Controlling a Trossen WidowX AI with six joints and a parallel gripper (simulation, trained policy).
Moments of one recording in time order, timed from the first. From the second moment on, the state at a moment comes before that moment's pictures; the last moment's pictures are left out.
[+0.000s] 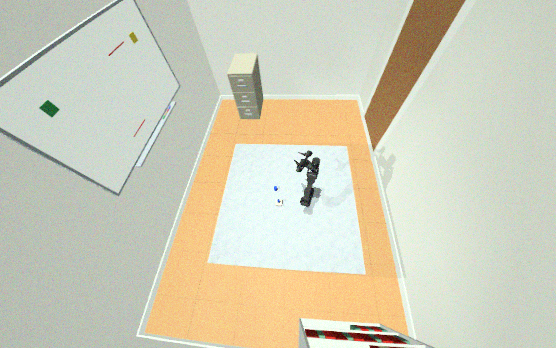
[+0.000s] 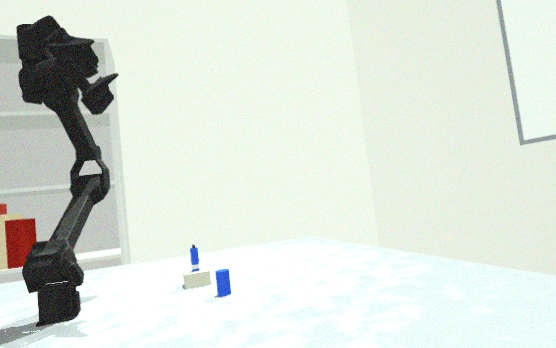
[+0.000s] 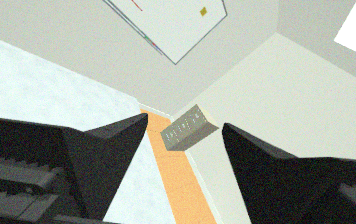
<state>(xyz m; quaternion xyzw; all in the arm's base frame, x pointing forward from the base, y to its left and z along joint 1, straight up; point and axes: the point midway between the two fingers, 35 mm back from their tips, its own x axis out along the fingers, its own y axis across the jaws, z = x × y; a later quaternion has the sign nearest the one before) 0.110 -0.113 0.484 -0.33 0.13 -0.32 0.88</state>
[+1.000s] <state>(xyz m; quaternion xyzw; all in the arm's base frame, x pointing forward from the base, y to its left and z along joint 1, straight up) 0.131 -0.169 0.435 -0.27 0.18 -0.18 0.93</state>
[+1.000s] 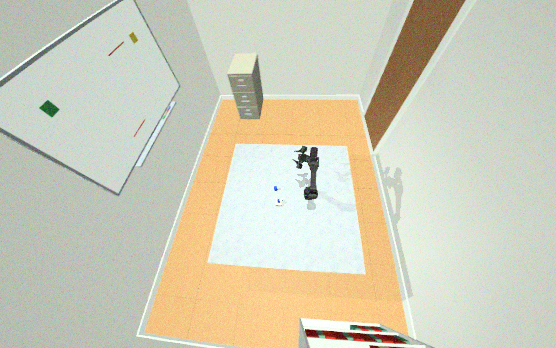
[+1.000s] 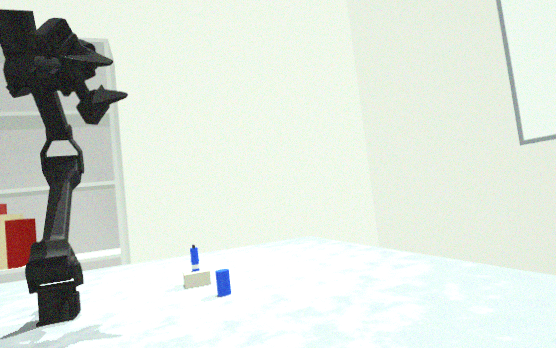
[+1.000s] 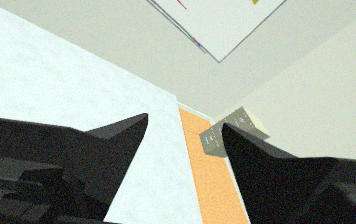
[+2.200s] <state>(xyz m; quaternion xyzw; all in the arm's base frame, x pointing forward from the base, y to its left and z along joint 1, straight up) 0.191 -0.212 0.346 -0.22 0.28 0.00 0.93</state>
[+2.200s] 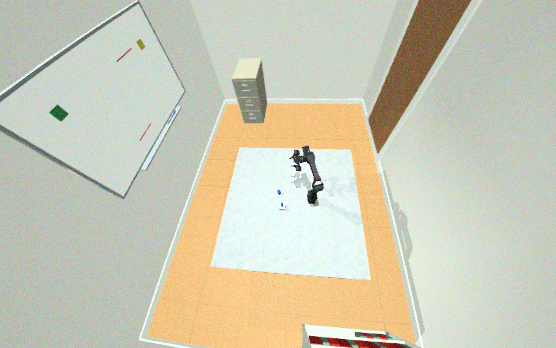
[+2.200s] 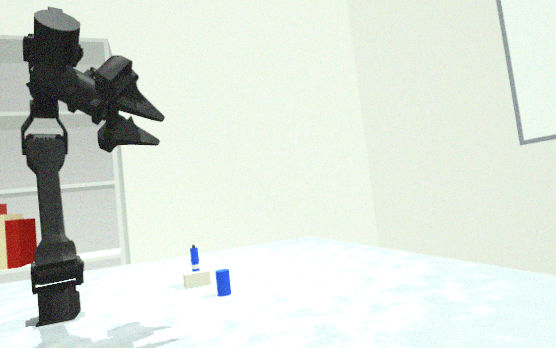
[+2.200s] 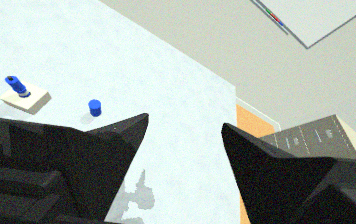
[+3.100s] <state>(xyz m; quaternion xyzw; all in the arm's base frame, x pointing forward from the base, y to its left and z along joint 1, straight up) 0.240 -0.215 0.271 -0.20 0.38 0.14 0.89</state>
